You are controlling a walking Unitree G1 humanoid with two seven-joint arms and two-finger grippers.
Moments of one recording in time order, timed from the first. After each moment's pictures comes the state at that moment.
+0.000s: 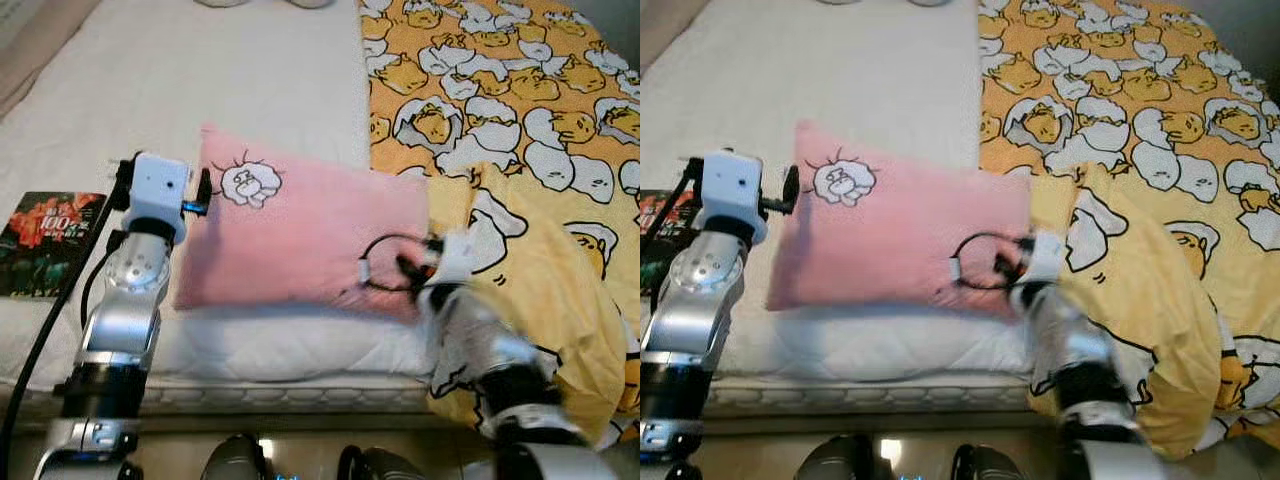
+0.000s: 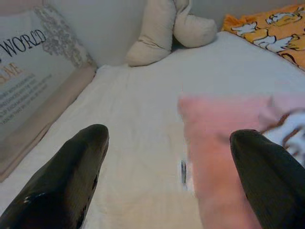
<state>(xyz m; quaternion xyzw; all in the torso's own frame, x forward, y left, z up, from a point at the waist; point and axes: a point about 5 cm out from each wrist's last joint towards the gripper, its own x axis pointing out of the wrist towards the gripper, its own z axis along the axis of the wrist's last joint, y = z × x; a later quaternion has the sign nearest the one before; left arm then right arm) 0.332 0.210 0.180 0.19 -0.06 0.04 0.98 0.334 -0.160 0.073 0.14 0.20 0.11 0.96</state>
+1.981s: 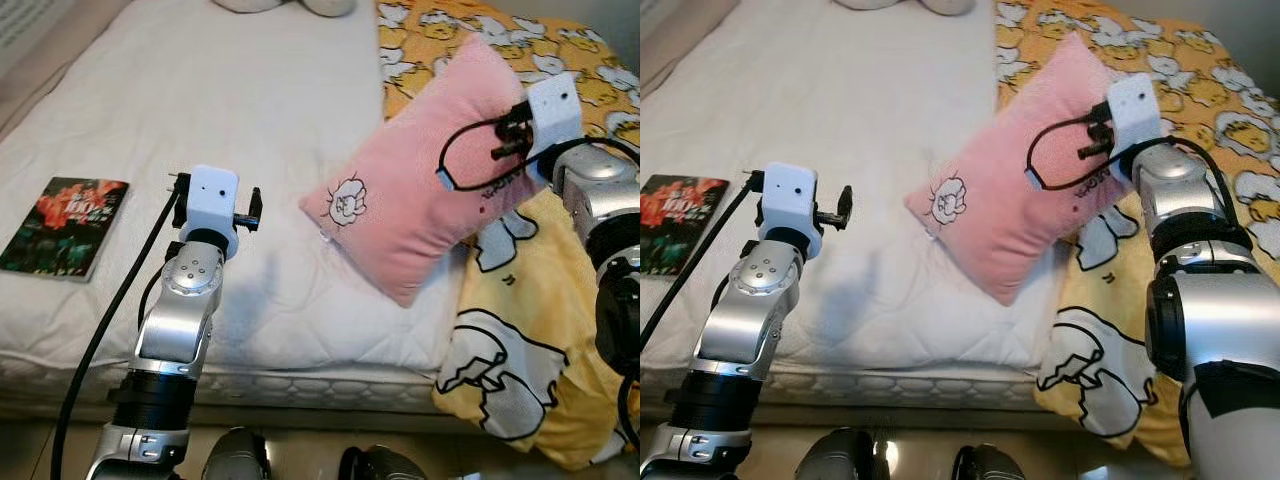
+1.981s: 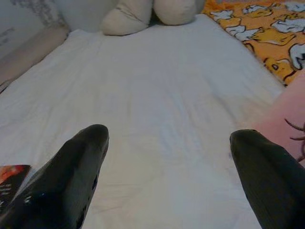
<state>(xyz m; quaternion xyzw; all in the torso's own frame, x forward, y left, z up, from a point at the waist) 0.328 0.153 0.165 0.12 0.01 -0.01 0.99 0.405 -0.253 0.228 -0.19 0.07 0.05 0.98</state>
